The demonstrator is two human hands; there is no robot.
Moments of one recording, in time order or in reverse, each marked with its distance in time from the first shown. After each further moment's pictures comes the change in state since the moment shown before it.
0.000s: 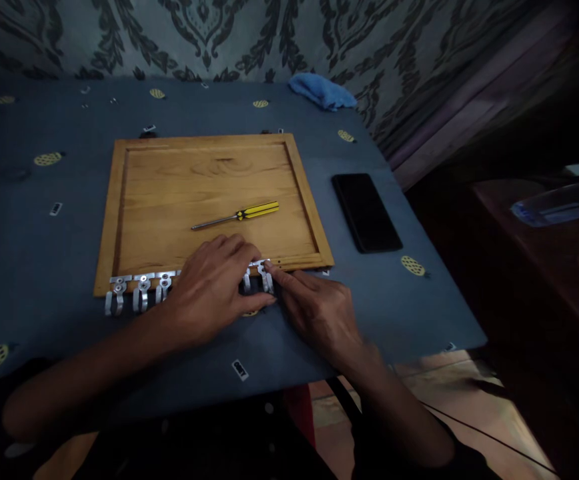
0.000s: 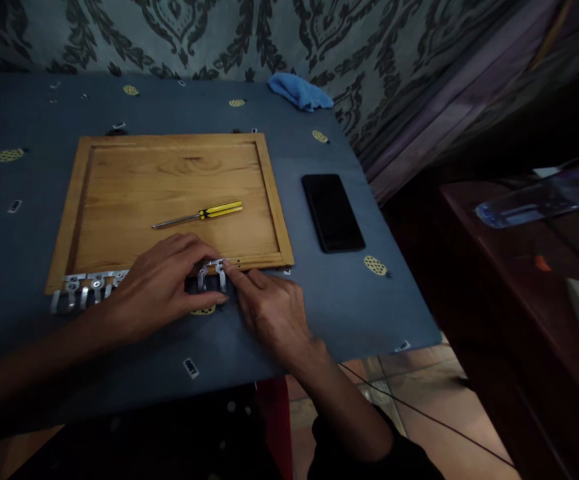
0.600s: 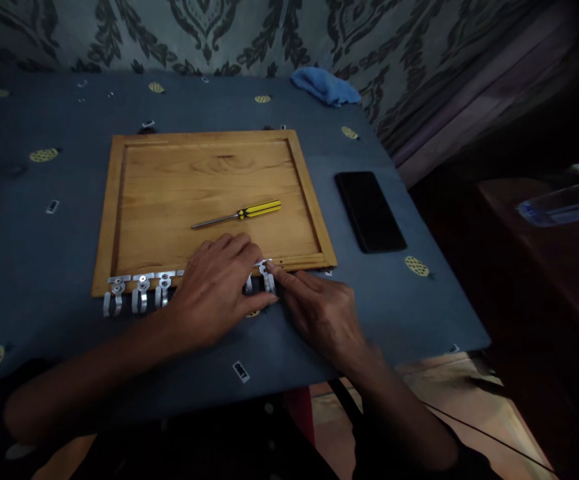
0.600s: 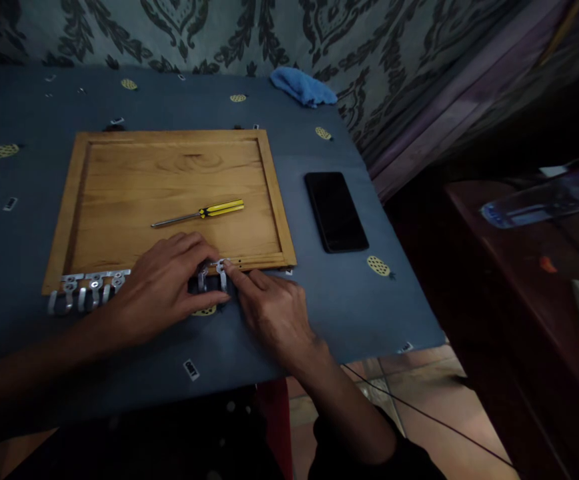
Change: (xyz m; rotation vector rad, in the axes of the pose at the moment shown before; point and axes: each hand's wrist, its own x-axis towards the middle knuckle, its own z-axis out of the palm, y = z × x) left_hand 0.001 0.003 0.004 0.065 0.012 0.014; right_hand -0.001 0.000 0.000 0.042 -0.035 0.015
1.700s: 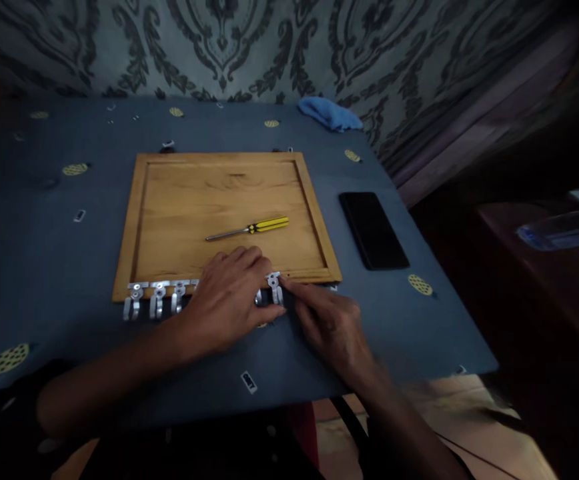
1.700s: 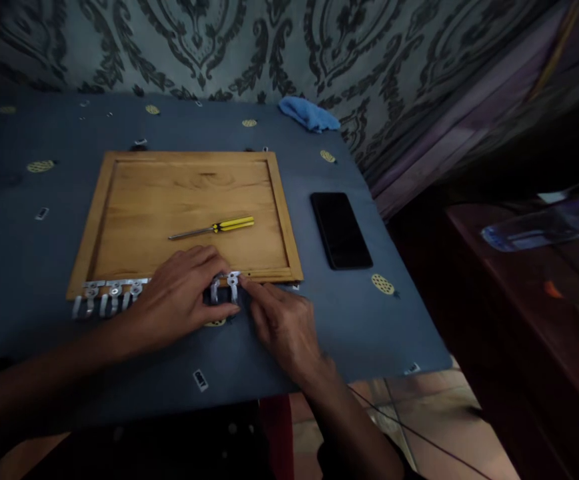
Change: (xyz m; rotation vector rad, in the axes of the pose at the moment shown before) left_hand 0.002 0.001 -0.004 -0.001 -0.071 -0.005; right_hand -0.003 0.003 0.004 0.240 0.075 0.097
